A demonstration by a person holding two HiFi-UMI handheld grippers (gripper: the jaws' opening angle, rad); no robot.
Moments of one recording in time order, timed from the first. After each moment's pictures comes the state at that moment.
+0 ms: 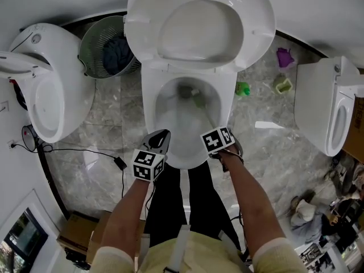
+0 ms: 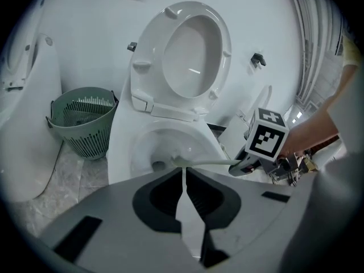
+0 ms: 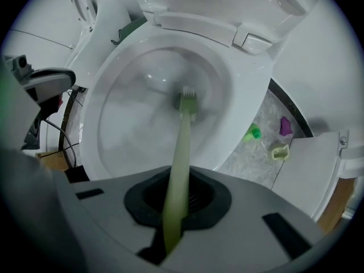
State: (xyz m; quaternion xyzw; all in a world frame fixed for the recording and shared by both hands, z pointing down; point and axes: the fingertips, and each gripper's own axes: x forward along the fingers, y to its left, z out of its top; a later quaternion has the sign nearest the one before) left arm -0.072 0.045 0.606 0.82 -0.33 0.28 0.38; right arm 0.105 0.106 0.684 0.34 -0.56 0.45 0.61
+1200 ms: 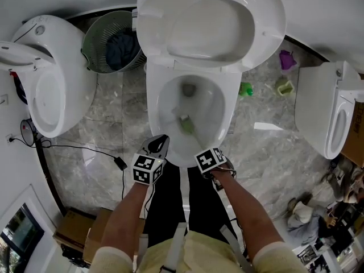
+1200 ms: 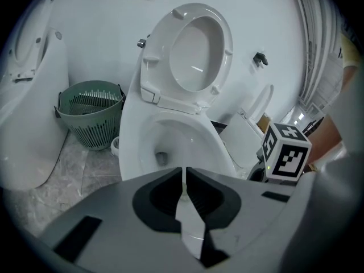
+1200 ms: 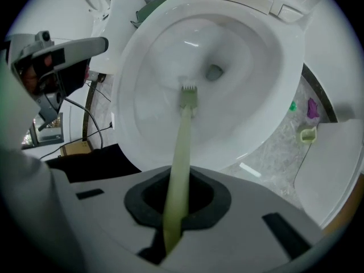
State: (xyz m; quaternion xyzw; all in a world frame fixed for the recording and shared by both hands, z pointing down) left arm -0.096 0.075 0.614 0.81 -0.33 0.29 0.39; right arm 0.041 0.212 0.679 0.24 -0.55 0.53 0.60
